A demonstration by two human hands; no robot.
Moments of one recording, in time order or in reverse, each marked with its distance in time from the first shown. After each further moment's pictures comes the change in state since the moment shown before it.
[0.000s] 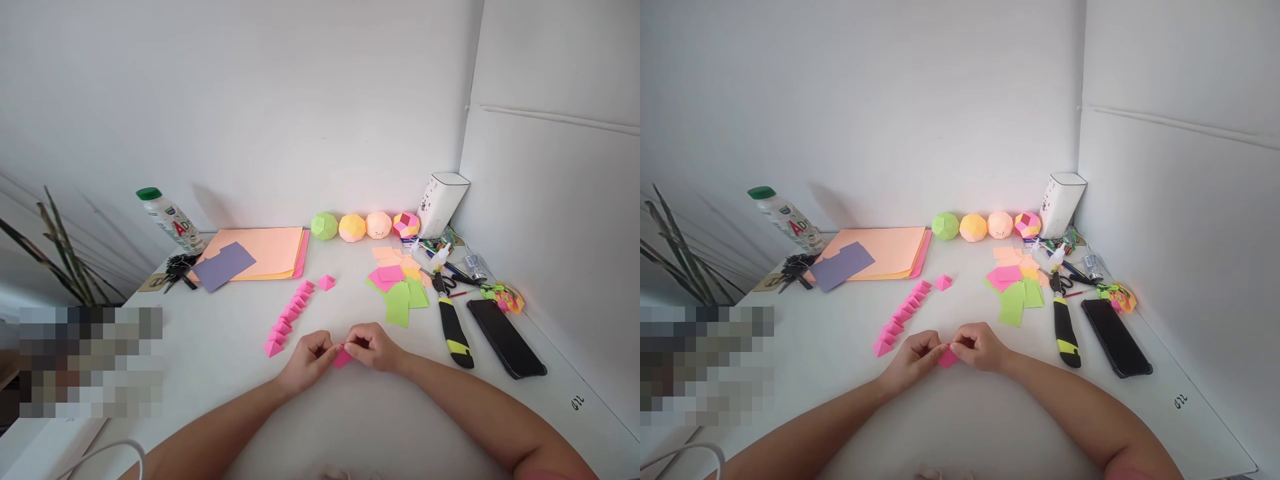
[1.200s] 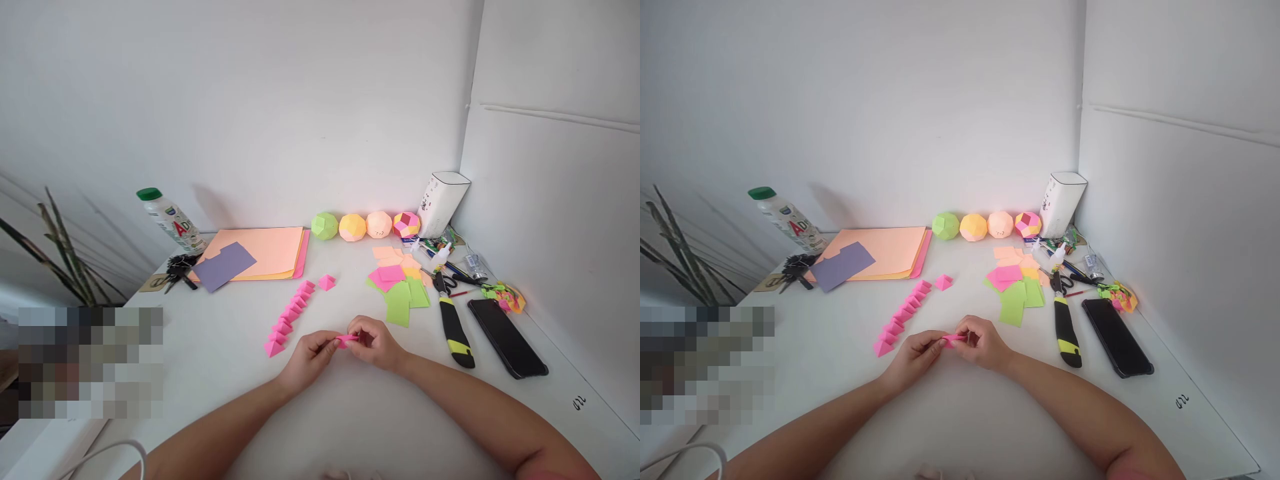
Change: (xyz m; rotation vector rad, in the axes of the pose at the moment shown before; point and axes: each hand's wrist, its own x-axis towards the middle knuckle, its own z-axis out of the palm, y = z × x) left_hand 0.002 -0.002 0.001 -0.026 0.000 0.008; right_hand 0.001 0.003 0.001 -0.005 0.132 -0.173
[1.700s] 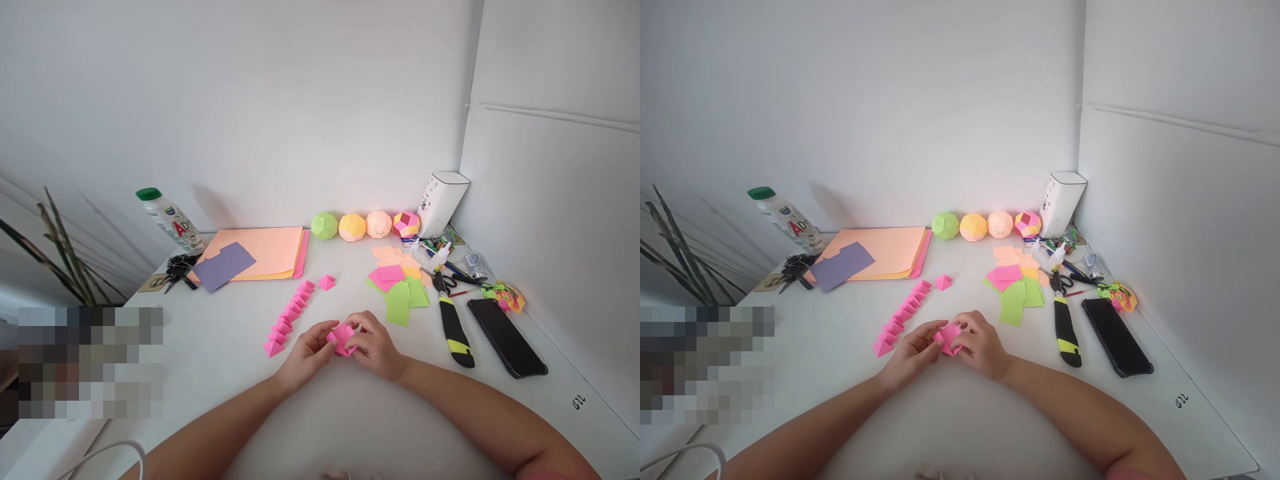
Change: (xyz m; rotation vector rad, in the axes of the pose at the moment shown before) left_hand -0.002 0.007 -0.005 -0.178 0.023 -0.123; right_hand -0.003 0.002 0.006 -0.469 0.123 -0.410
